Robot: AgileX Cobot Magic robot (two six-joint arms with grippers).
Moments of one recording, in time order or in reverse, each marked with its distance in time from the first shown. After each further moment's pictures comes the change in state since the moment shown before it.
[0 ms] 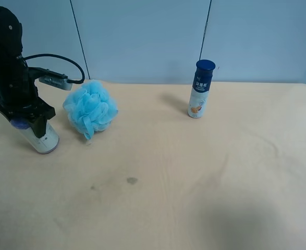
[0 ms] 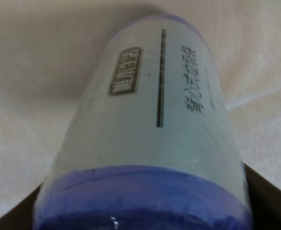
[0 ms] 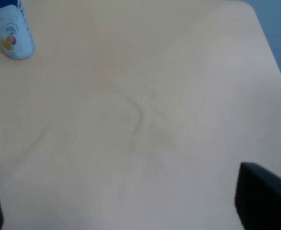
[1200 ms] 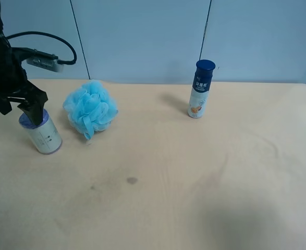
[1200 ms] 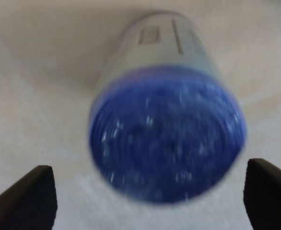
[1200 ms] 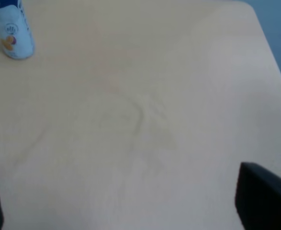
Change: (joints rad) left arm 0.000 -0.141 0.000 -0.002 0.037 -0.032; right arm 0.000 0.000 0.000 0.000 0.000 0.000
